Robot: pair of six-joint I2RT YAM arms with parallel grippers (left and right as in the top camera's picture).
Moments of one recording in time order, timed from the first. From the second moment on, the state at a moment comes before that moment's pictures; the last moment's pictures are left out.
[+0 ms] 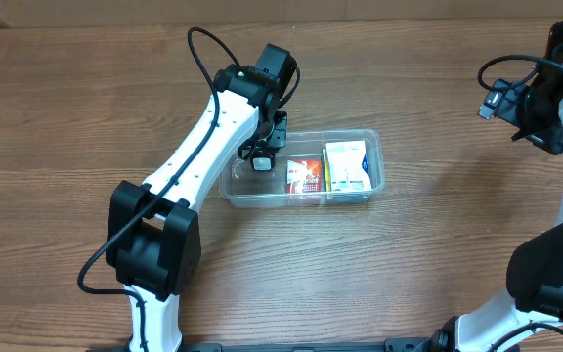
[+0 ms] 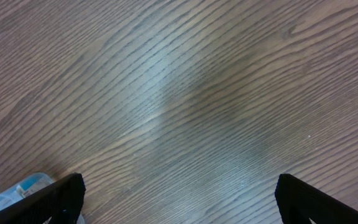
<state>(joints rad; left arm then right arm) -0.45 2.06 1.80 -1.14 -0.10 -0.39 -0.28 1.84 1.82 -1.32 0.05 0.28</state>
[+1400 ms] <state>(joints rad) 0.04 1.73 1.07 -0.55 -0.04 -0.04 -0.28 1.84 1.82 -1.32 0.05 0.28</state>
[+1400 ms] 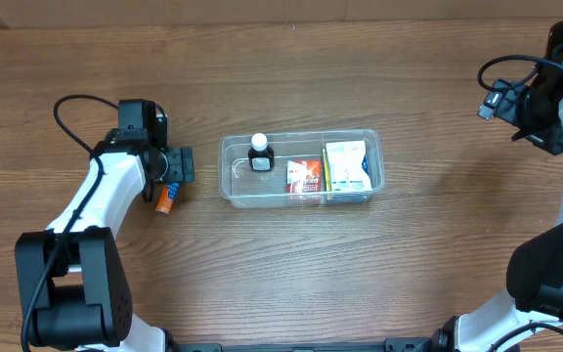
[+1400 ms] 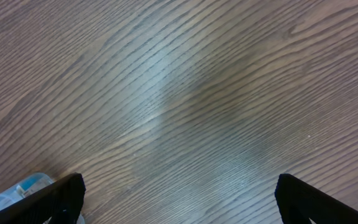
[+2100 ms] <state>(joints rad) 0.04 1.87 1.07 -0.44 0.02 0.12 -0.28 1.84 1.82 -1.32 0.05 0.28</state>
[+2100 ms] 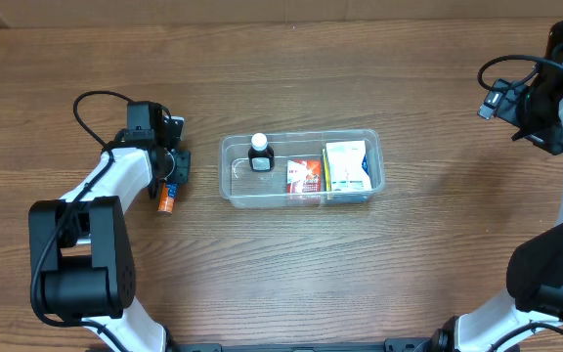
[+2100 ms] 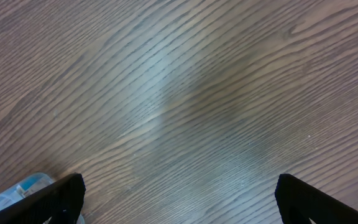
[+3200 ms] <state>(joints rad) -0.42 1.90 1.94 -1.29 0.26 0.57 -0.28 1.84 1.82 -1.32 0.05 0.28</state>
